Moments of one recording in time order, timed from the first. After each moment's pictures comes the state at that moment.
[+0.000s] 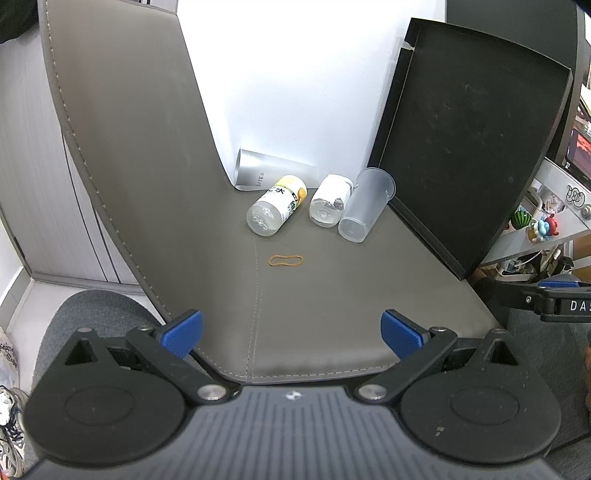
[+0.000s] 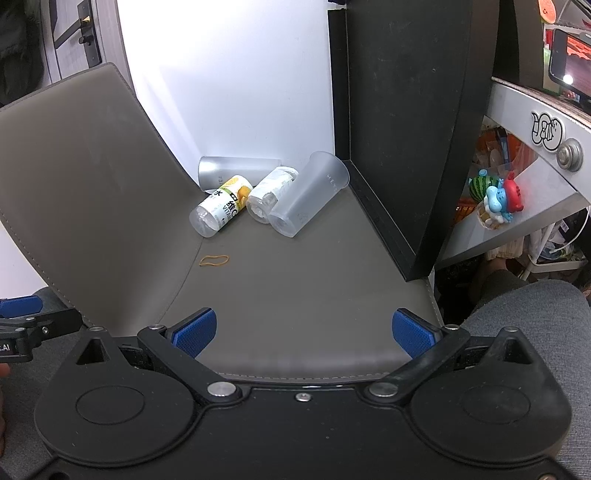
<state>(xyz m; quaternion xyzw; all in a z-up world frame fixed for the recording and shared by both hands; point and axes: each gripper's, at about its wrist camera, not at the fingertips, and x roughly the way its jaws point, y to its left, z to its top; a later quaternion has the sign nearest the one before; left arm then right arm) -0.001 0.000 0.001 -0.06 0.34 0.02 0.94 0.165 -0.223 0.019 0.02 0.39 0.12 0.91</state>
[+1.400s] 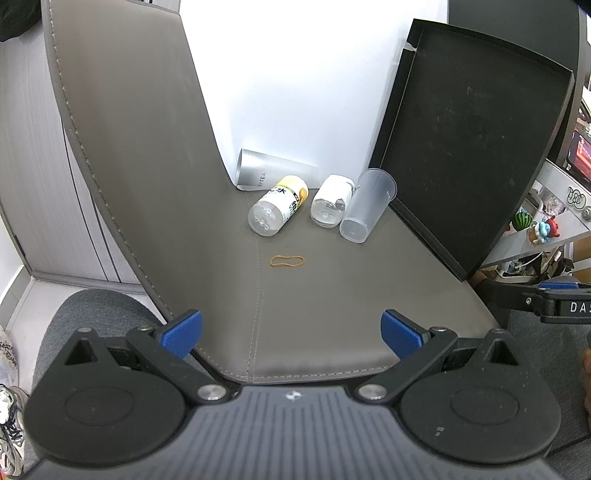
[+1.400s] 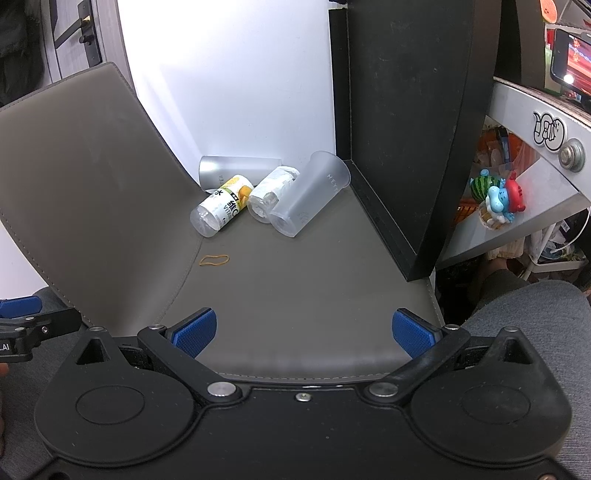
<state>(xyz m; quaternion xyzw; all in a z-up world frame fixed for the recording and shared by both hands) -0.001 0.000 0.000 -0.06 0.34 0.02 0.94 0.166 -0.224 0.017 0.02 0.39 0.12 0.91</state>
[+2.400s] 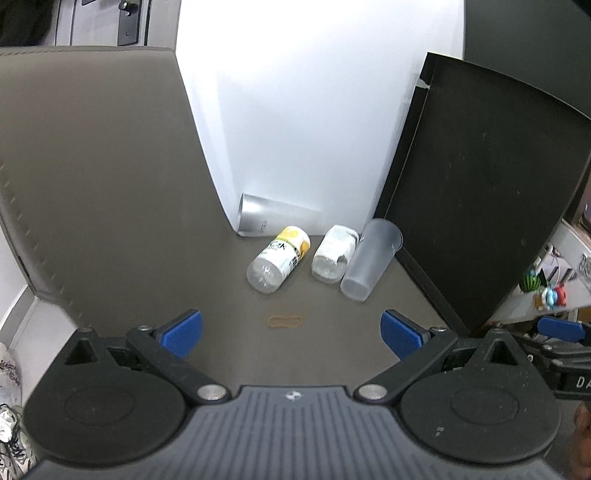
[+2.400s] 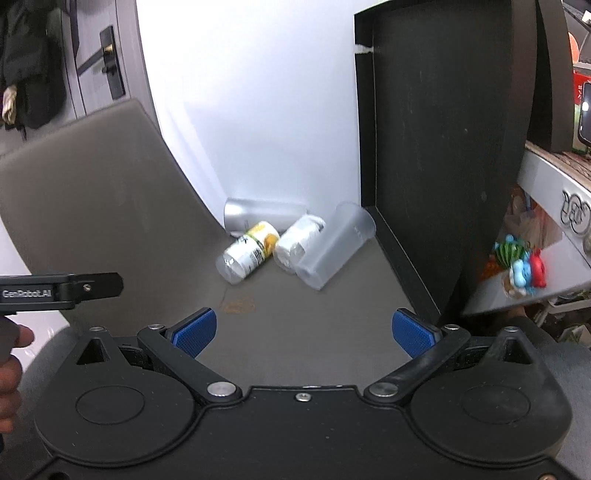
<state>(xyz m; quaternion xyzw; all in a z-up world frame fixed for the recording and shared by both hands) 0.054 -0.003 0.051 -0.07 0.32 0.04 0.94 0.188 -0.210 0.050 0.03 0.34 0.16 0.93</state>
